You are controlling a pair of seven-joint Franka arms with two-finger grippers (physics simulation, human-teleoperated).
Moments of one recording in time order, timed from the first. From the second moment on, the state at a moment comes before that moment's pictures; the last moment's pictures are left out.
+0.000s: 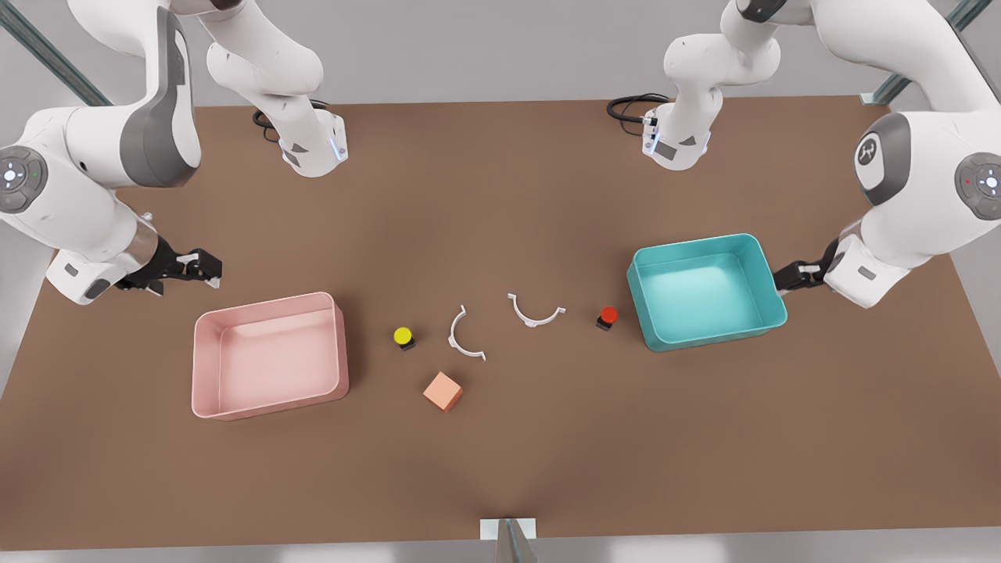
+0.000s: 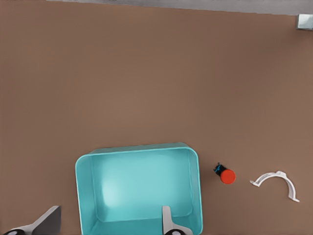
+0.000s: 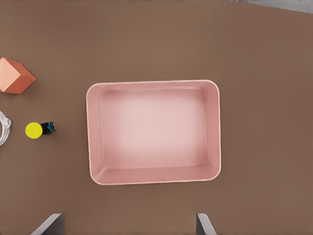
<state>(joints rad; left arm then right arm) -0.02 0.22 -0.02 -1.38 0.00 1.55 -0.10 -0.14 0.11 0.19 -1.52 -0.05 1.59 -0.09</state>
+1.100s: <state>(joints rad) -0.43 0.40 -0.03 -2.03 -0.01 2.43 0.50 0.17 0.61 0.34 -1.72 -0.15 2.13 0.04</state>
